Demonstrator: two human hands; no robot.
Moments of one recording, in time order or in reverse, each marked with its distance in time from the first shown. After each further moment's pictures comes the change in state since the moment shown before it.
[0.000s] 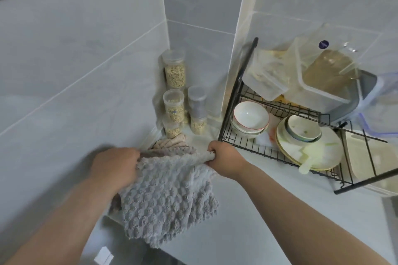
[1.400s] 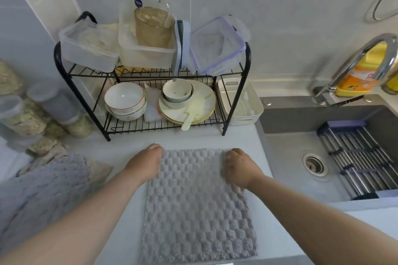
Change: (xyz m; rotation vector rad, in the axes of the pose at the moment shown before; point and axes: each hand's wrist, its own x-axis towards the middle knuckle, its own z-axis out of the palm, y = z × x) left_hand 0.049 0.322 0.088 -0.376 -0.160 0.546; right_hand -0.250 0.268 -0.020 -0.065 0.249 0.571
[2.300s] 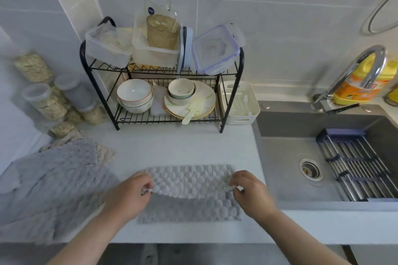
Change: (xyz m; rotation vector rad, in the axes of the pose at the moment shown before) left_hand -0.149 0.029 0.013 -0.165 0.185 -0.068; right_hand -0.099 0.035 0.016 0.163 0.286 -0.259
